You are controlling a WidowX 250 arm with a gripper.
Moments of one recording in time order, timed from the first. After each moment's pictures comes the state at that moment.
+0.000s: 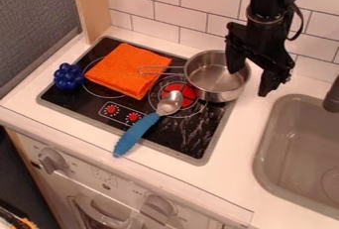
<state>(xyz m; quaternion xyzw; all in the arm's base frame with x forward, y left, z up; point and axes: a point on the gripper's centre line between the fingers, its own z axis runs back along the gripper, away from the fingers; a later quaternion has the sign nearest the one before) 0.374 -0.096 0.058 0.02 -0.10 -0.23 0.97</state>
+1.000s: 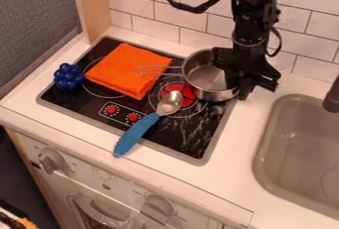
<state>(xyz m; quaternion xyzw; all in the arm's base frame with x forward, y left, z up) 0.396 -0.077 0.015 -0.01 -0.11 -0.08 0.99</state>
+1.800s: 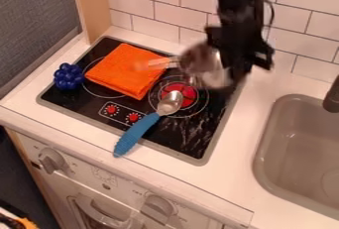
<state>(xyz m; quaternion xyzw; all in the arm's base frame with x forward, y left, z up) 0.368 -0.067 0.078 -0.05 -0.14 -0.17 0.97</state>
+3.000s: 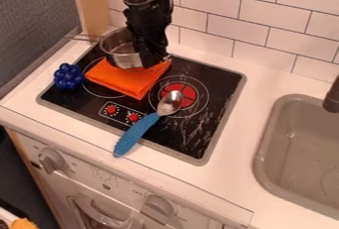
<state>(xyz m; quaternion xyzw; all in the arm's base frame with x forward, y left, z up) 0.348 0.058 0.056 0.02 -0.08 -0.25 0.96</state>
